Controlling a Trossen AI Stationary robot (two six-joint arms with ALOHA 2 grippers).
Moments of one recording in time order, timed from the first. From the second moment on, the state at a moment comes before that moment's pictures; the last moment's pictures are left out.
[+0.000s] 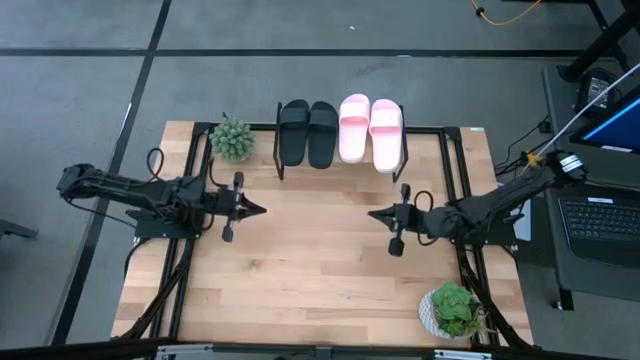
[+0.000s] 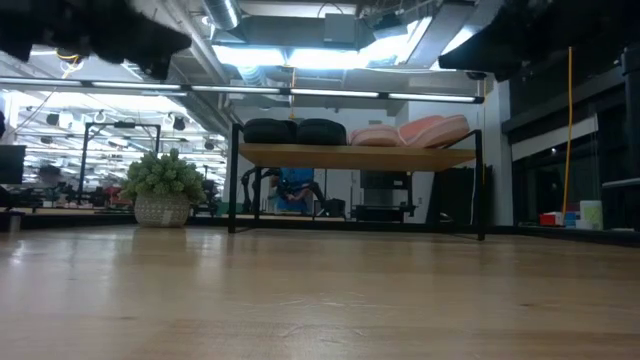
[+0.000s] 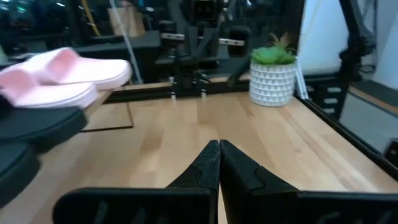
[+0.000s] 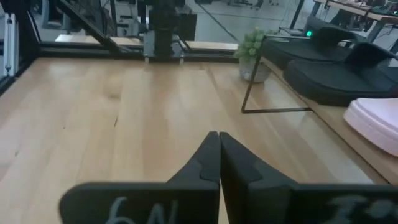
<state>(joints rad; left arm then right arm) -0.10 0.54 0.27 0.16 -0.06 0.06 0.40 1.03 0.48 0.24 0.63 0.07</state>
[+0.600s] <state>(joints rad) 0.16 0.18 0.08 0.09 -0.01 0.03 0.40 0.85 0.32 0.30 0.61 0.12</state>
